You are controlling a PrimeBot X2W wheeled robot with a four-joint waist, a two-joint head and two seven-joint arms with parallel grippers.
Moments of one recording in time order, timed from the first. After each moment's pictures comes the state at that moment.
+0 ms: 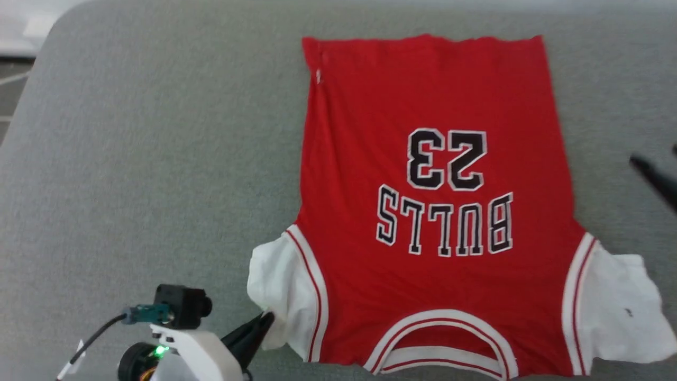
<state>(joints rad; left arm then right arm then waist) 0.10 0.44 -0.31 -0.29 -0.74 0.03 0.50 -0.33 -0.67 0.03 -0.02 0.69 0.13 0.69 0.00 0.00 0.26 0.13</state>
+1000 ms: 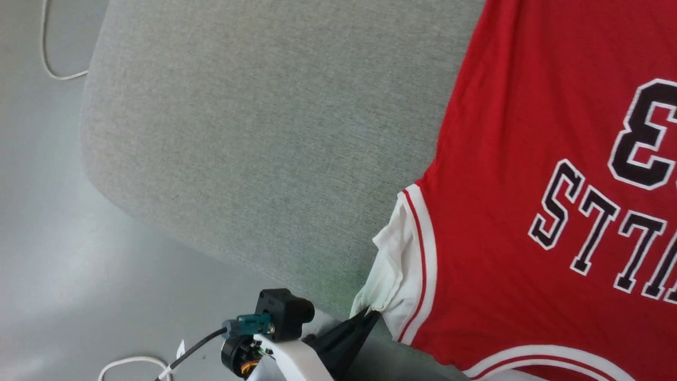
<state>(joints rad) 0.01 0.25 -0.54 -0.25 -0.61 -0.03 0.34 -1.08 -0.75 0.03 0.48 0.31 0.13 0.92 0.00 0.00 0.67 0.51</state>
